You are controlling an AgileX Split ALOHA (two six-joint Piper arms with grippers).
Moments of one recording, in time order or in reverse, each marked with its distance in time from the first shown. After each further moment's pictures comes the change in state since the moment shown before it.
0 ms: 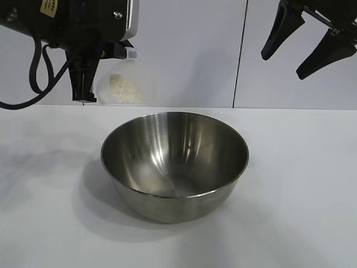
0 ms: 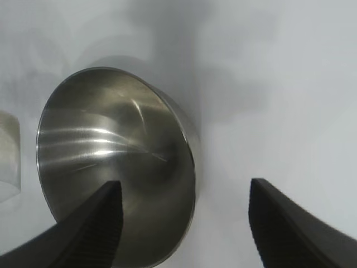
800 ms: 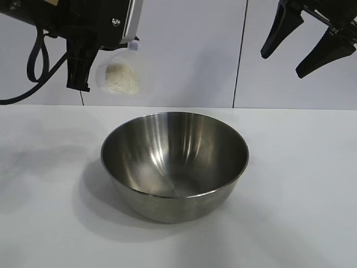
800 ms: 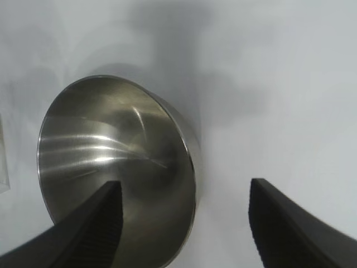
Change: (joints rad) left arm -0.017 0.000 -0.023 0.000 0.000 0.212; right arm 0.000 0.000 0.000 0.001 -0.005 0.000
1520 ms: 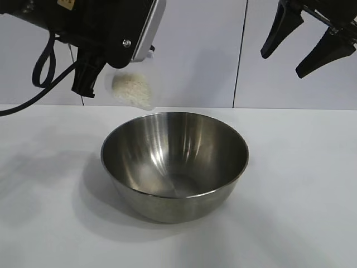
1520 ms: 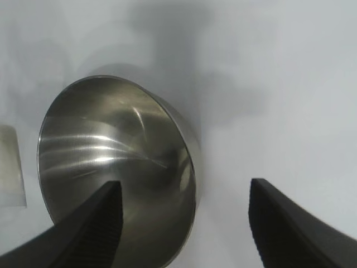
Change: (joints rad) left arm -0.055 0.000 0.000 -0.001 0.038 0.188; right arm 0.000 0.000 0.000 0.000 0.000 0.000
